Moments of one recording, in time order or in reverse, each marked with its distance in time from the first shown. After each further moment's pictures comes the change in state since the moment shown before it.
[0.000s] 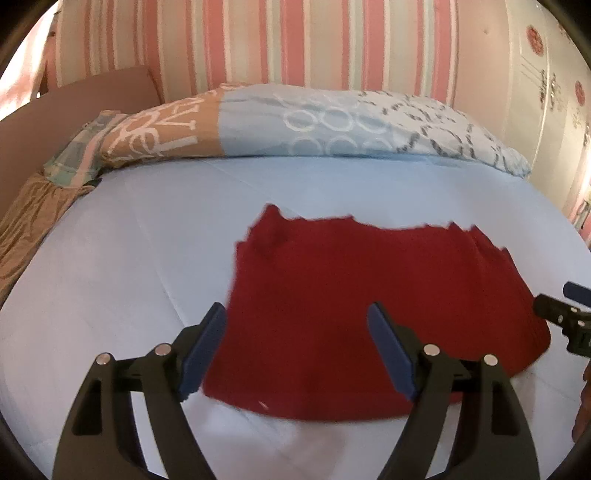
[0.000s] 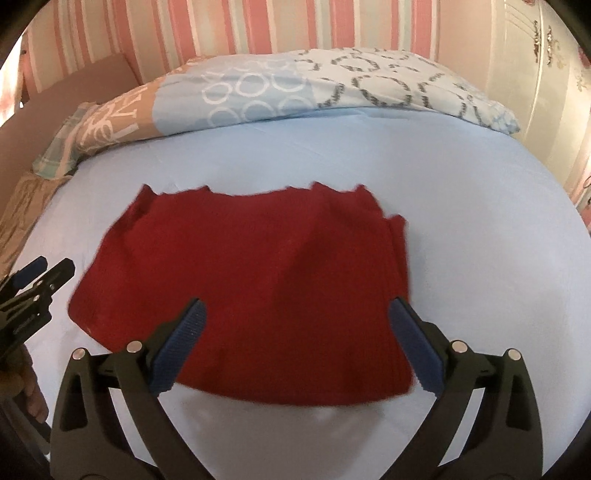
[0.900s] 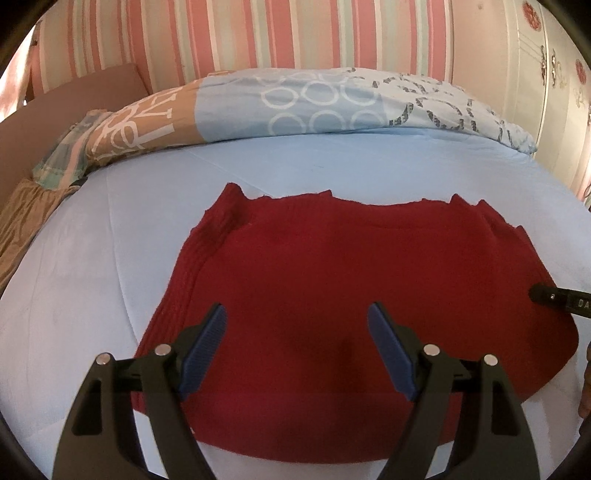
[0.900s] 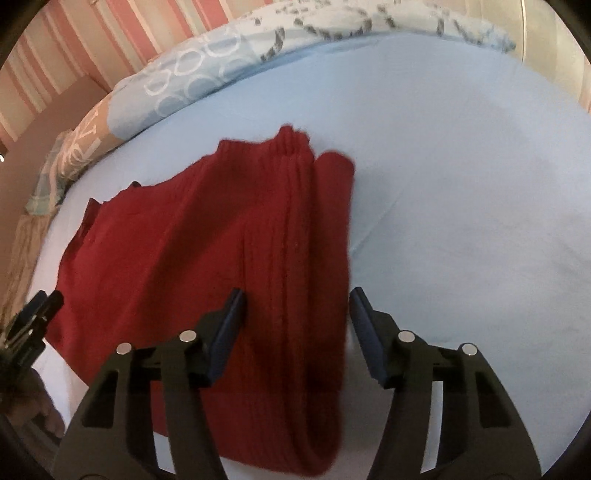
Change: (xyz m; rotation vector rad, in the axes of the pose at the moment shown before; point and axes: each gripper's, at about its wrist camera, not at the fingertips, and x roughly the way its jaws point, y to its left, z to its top) left arm 0.065 -0.035 -0.003 0.036 0.038 0.032; right arm 0.102 -0.094 -0.005 0.191 0.162 0.136
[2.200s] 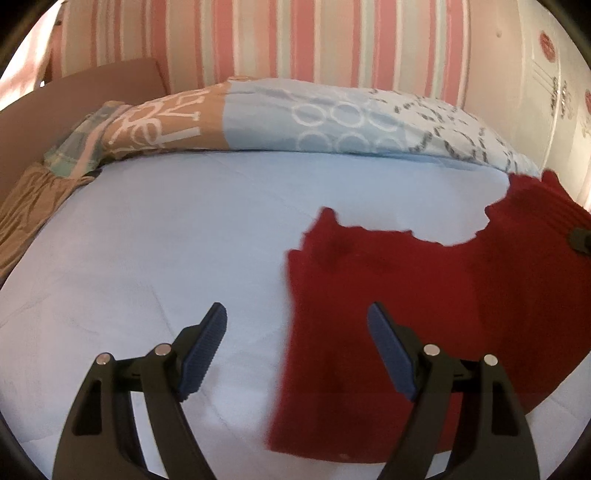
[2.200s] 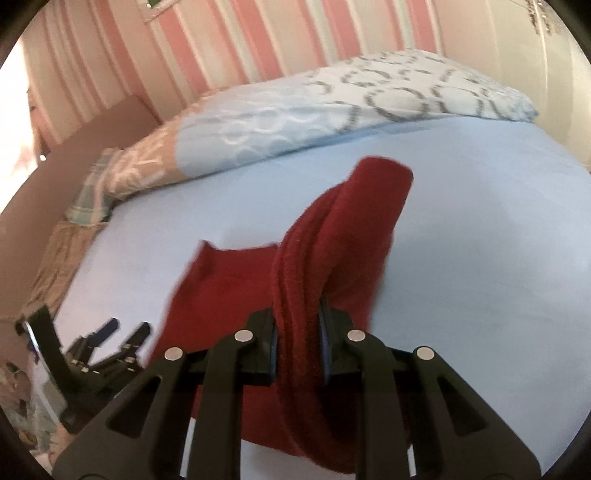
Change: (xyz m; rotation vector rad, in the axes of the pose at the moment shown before) left arm -0.030 0.064 0.008 -0.086 -0.043 -0.005; right arm -0.109 0.143 0.020 -0.096 -0.217 0.112
